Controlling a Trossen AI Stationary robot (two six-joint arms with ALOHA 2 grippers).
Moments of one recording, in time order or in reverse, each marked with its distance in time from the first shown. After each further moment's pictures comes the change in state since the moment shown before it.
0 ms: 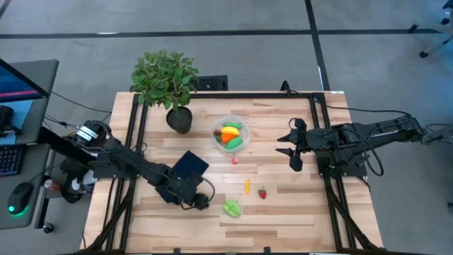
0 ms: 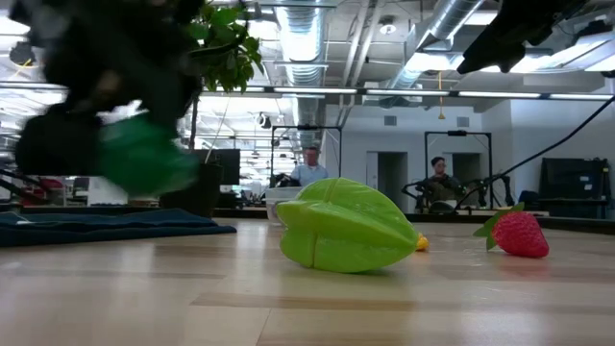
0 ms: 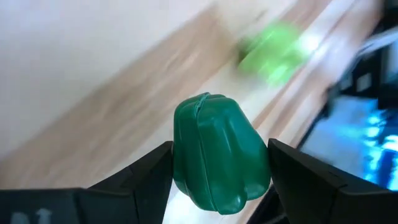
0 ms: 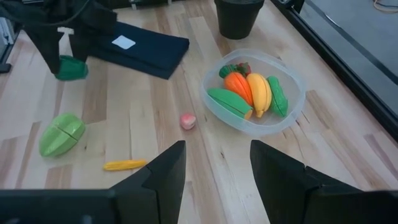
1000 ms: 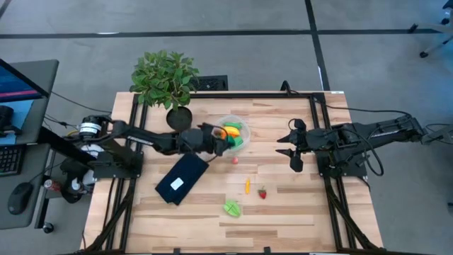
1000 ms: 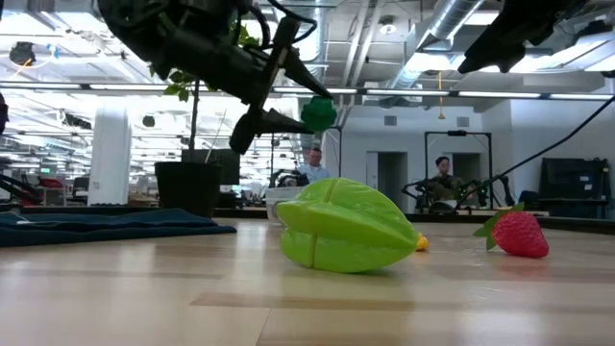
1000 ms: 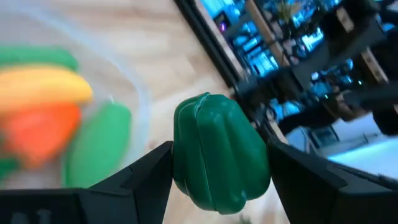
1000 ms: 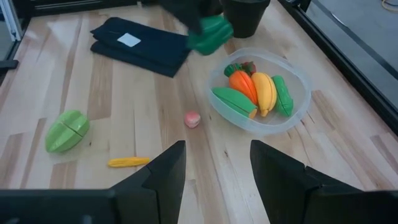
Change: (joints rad) left arm 0.504 0.000 0.001 0.488 -0.166 0.520; right arm 0.000 0.000 0.000 -0.002 -0.019 -0.008
